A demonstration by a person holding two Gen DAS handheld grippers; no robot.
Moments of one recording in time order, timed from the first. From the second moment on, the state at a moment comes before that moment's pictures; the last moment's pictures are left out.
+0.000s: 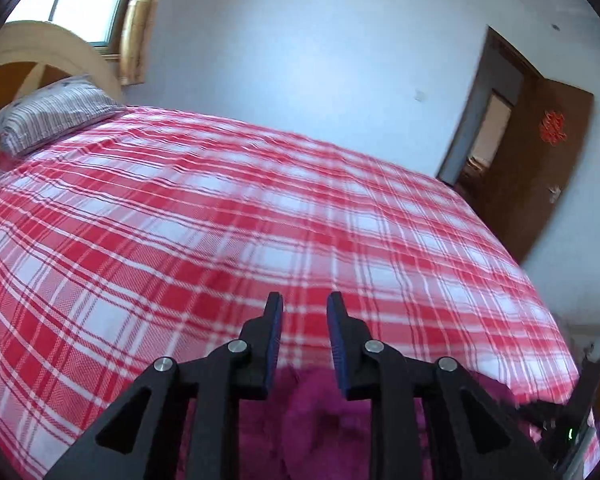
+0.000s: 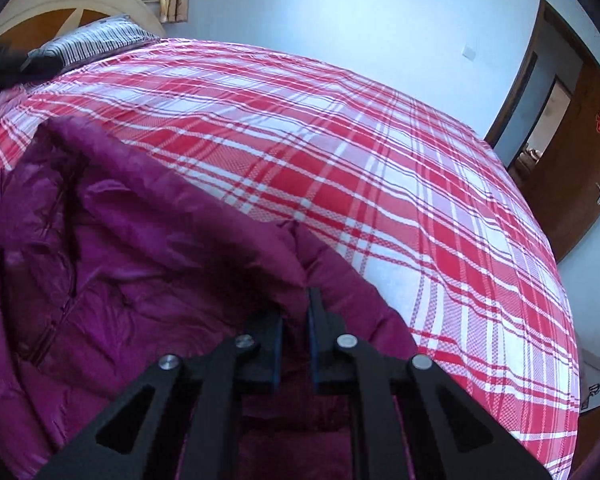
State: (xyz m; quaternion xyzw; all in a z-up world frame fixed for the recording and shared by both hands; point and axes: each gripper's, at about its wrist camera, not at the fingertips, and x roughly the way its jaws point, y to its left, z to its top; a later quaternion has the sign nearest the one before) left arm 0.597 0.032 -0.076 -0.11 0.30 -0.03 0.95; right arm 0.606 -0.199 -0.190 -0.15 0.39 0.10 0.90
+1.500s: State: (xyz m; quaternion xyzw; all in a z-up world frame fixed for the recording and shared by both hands) left arm 0.585 -0.022 -0.176 -0.01 0.46 -0.05 0.89; right arm 0.620 -0.177 -0.195 -0.04 0.45 0.11 0.88
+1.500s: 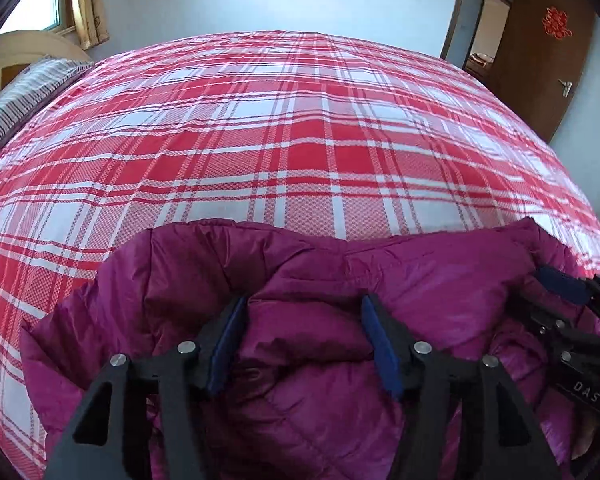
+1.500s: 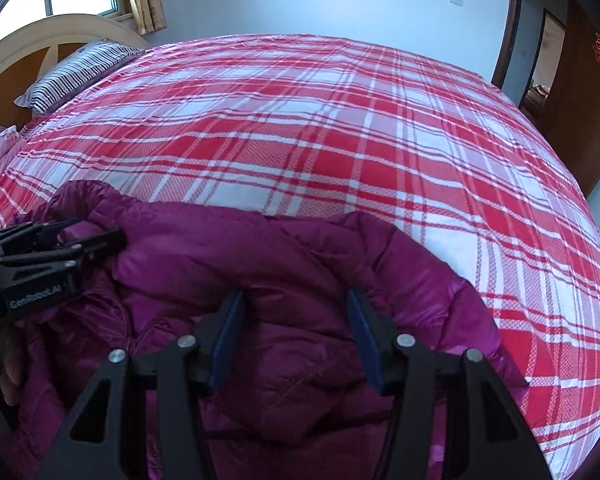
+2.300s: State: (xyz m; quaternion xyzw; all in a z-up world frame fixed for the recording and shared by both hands) left arm 0.586 -0.032 -0.186 0.03 0.43 -0.01 0.90; right arm 0.618 -0.172 -0.210 -0.04 0.44 0.10 0.89
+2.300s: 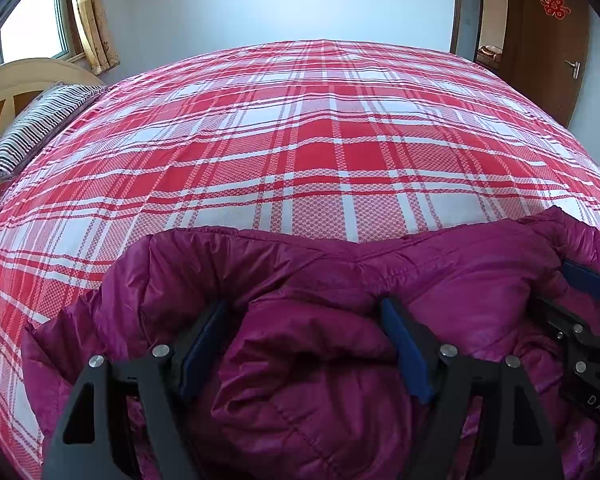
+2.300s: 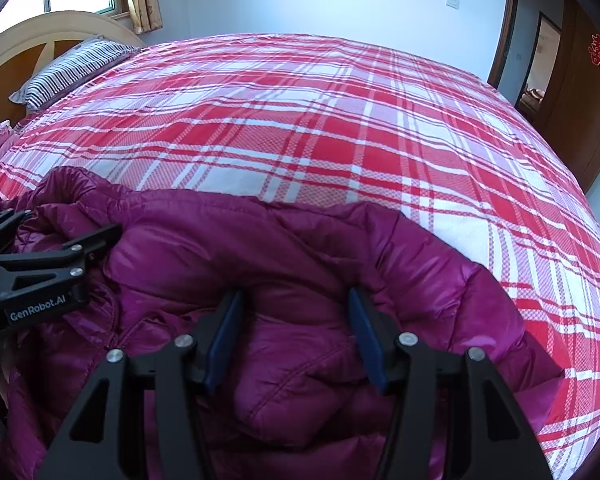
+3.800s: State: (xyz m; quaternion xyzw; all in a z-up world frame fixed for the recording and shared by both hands) left arm 0.584 -0.031 -0.187 0.02 0.43 -0.01 0.90; right arm 0.632 -0.158 -0.211 -0.03 0.44 0.10 0.89
